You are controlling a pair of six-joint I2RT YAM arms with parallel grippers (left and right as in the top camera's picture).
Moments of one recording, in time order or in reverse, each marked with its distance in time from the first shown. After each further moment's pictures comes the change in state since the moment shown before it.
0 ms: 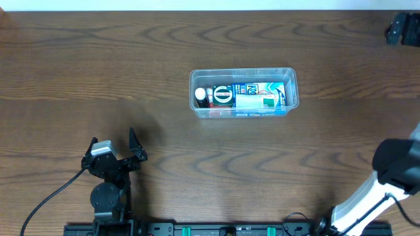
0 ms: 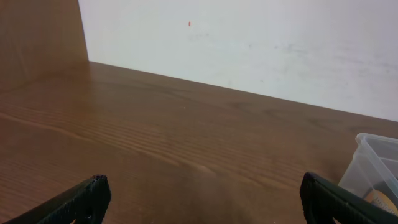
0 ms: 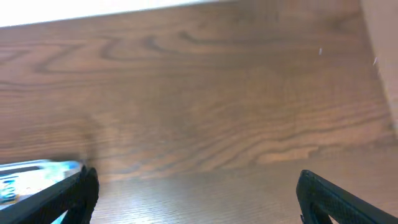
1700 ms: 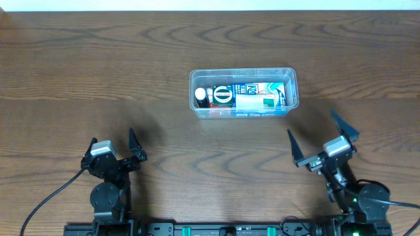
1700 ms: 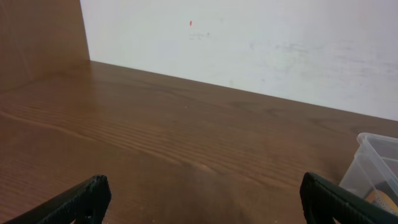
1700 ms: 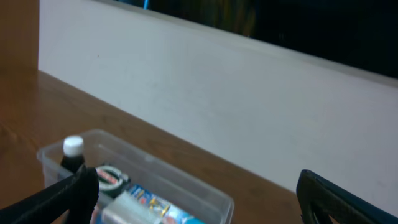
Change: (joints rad) left arm 0.001 0.000 0.005 -0.007 -0.003 0.000; right arm 0.463 -1.795 -2.192 1.477 -0.204 -0.013
